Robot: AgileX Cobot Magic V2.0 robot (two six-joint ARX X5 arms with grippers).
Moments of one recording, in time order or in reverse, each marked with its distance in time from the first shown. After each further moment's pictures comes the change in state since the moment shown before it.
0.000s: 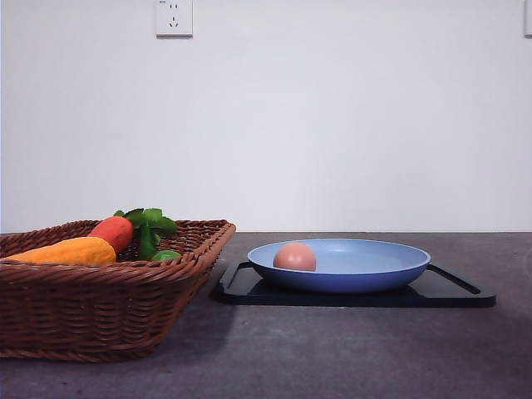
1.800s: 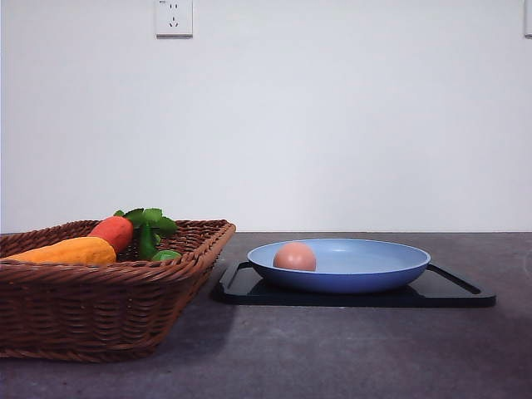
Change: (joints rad) left_arx 0.000 0.000 0.000 0.000 0.000 0.000; right_arx 0.000 0.000 0.000 0.000 0.000 0.000
